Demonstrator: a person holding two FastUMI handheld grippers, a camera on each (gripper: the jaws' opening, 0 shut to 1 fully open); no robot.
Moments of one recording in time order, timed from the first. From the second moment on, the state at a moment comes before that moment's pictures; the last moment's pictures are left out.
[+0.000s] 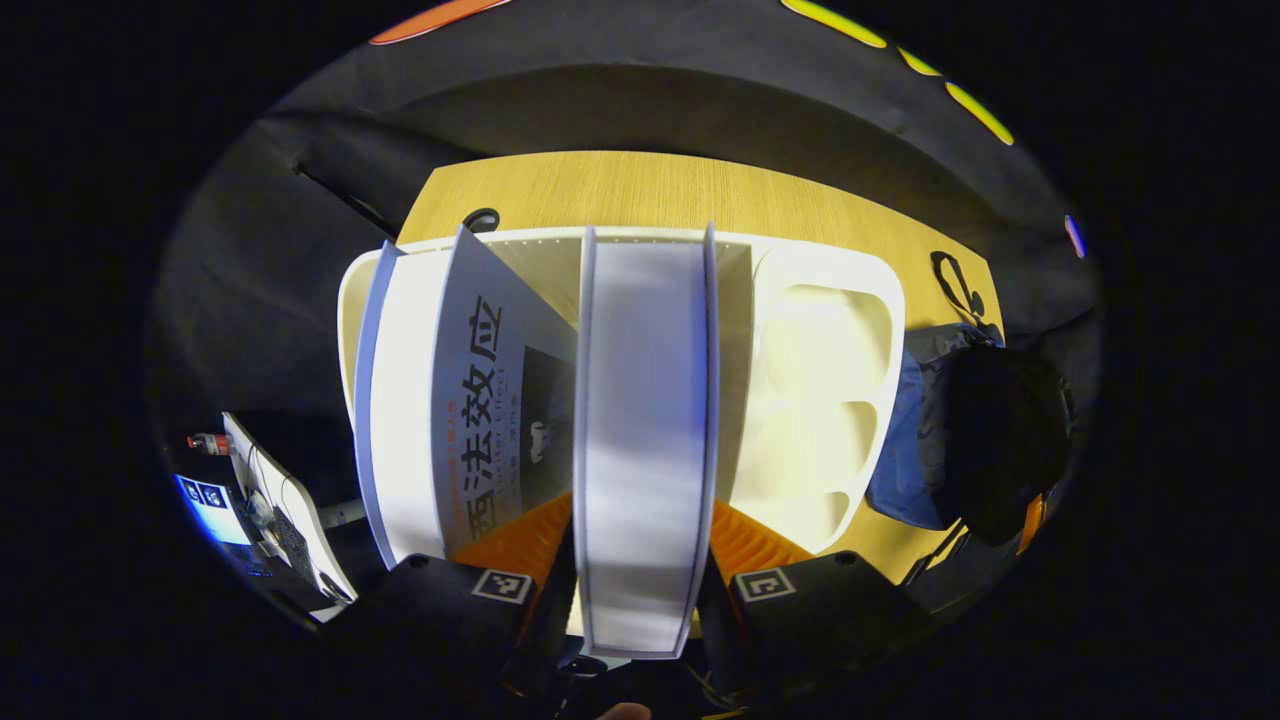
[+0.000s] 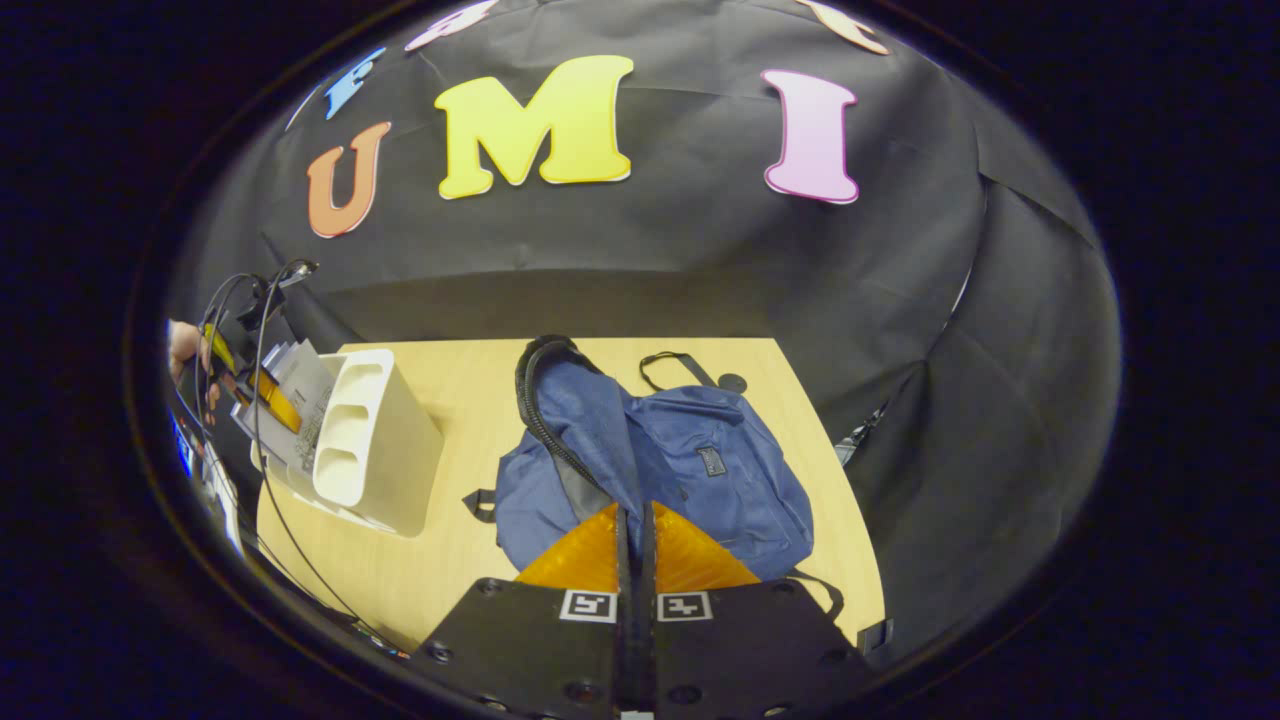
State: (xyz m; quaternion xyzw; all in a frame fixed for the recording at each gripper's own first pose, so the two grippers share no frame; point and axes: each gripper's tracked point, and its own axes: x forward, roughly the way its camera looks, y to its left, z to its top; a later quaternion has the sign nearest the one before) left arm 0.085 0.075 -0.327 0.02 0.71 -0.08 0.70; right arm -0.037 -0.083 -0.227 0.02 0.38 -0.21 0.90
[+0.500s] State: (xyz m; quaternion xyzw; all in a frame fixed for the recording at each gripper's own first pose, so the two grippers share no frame) left arm 0.079 0.083 -0.306 0.05 0.71 -0.09 0.70; right arm -0.027 -0.073 -0.232 0.00 0.39 -0.18 0.90
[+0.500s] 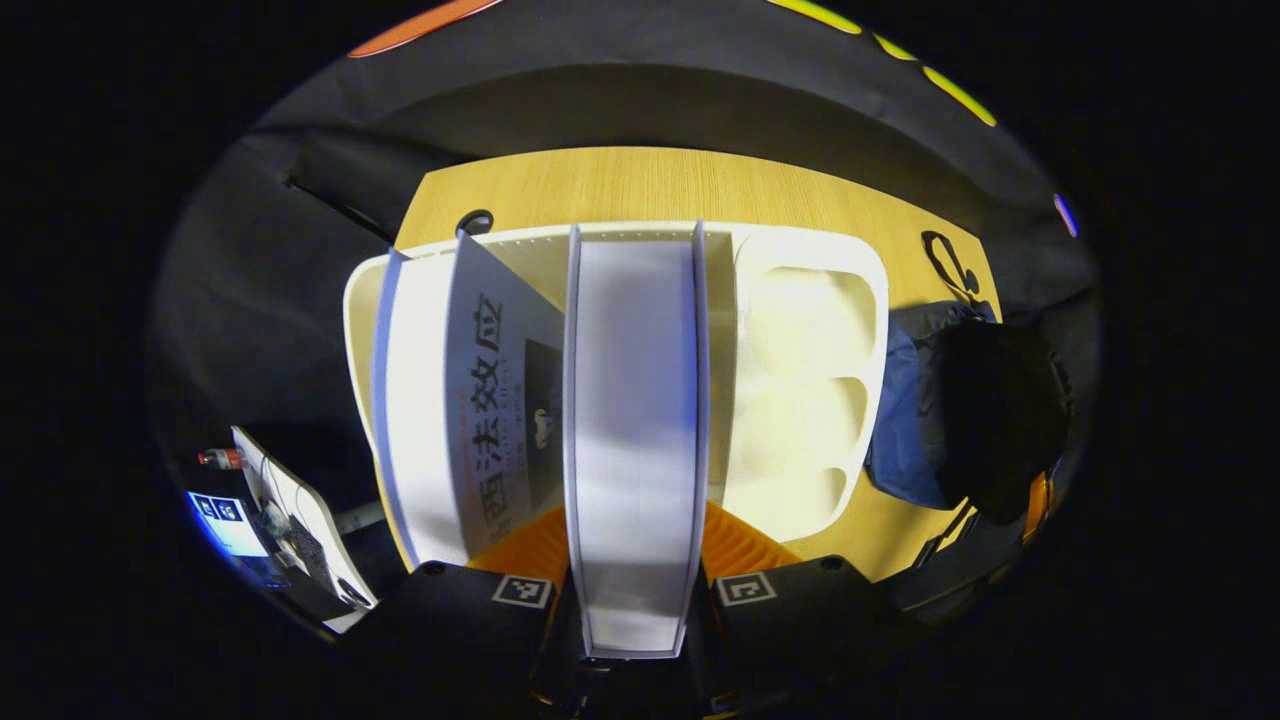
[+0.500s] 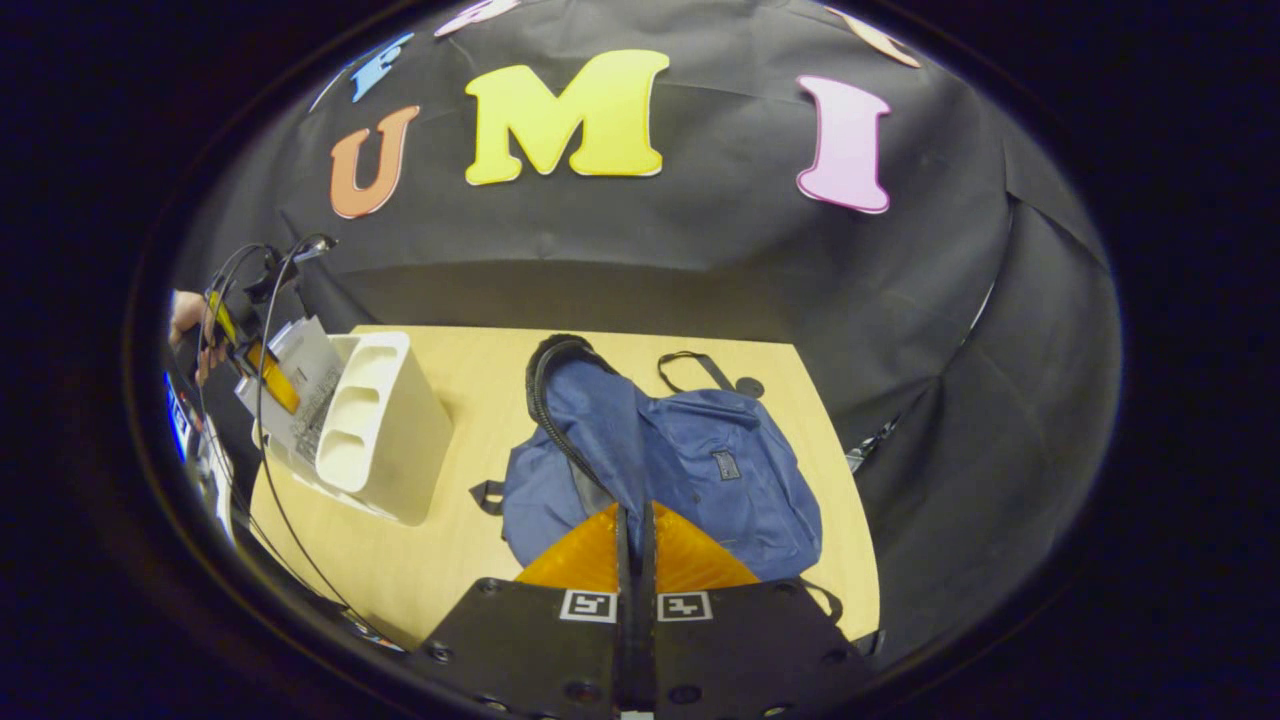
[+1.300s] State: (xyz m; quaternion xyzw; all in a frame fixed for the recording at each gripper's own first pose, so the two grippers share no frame) left arm 0.035 0.117 -0.155 -0.06 0.61 -0.14 0.77; right arm -0.021 -0.073 -0.223 -0.02 0.40 -0.18 0.90
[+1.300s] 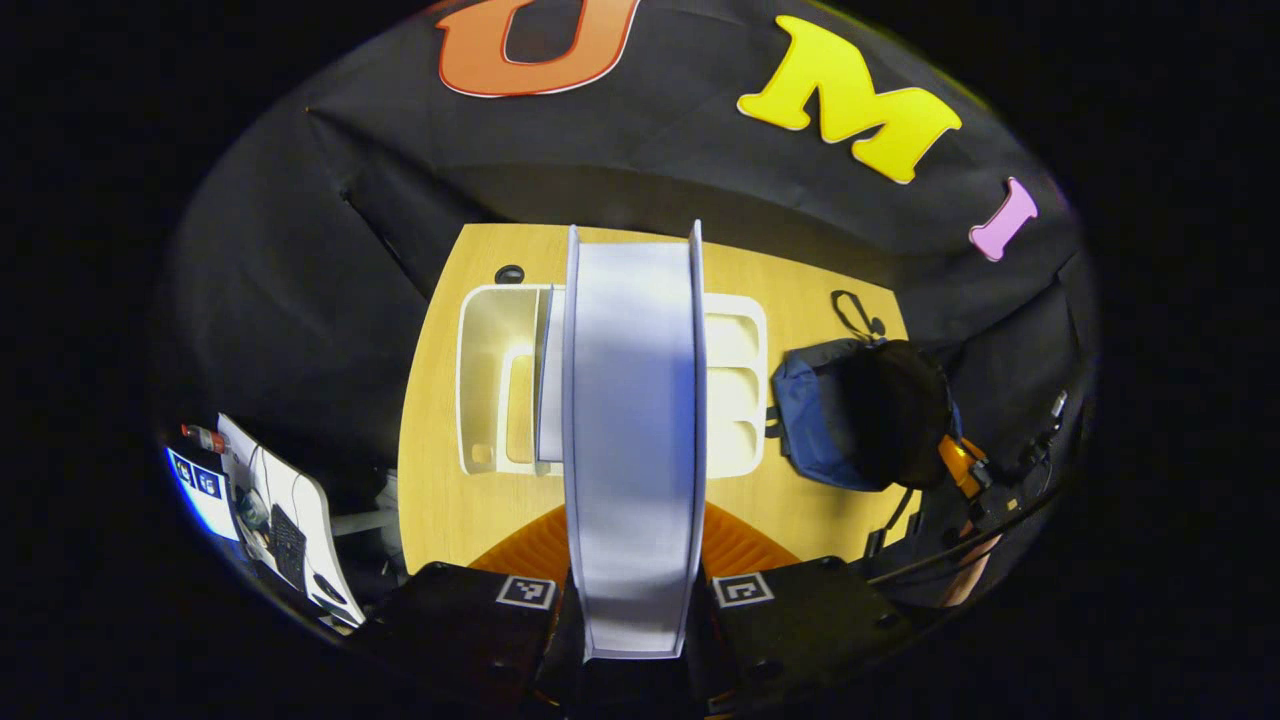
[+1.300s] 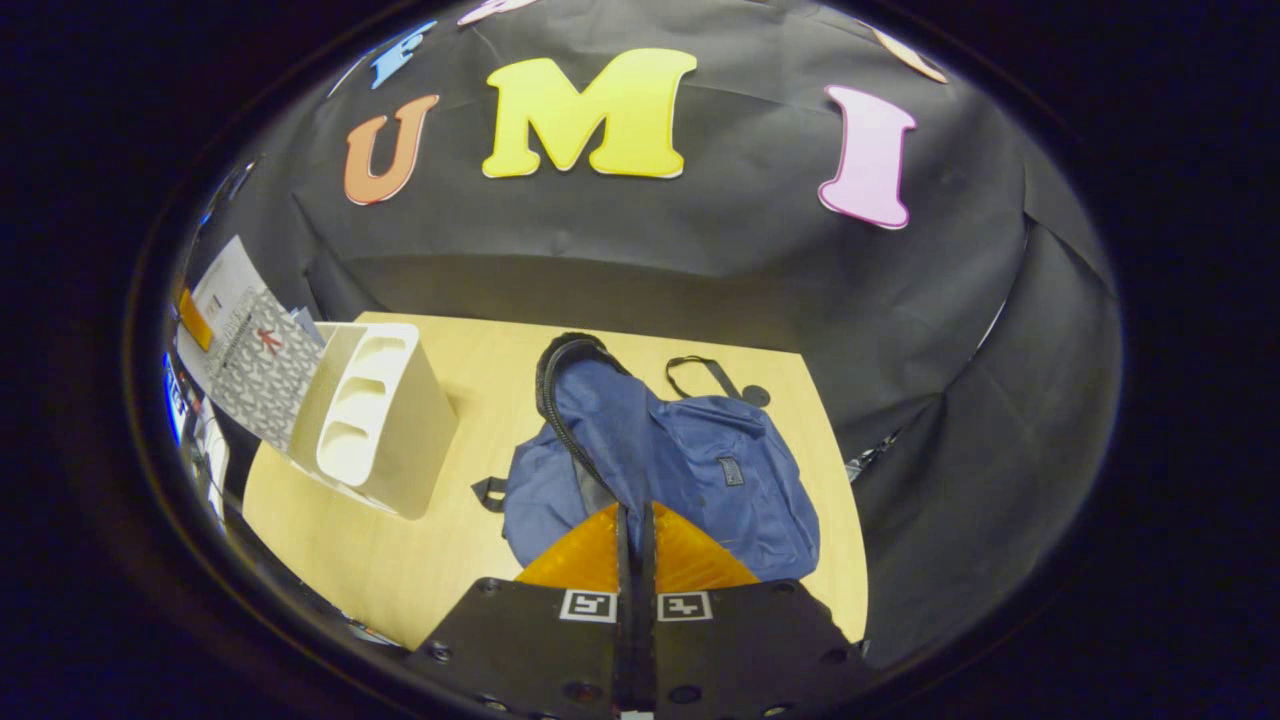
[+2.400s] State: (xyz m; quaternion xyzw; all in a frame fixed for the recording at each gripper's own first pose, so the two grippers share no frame) left arm -0.012 -0.115 -0.137 -0.30 0.55 -0.34 0.70; right arm -0.036 -0.104 -0.193 -0.01 0.39 -0.22 0.90
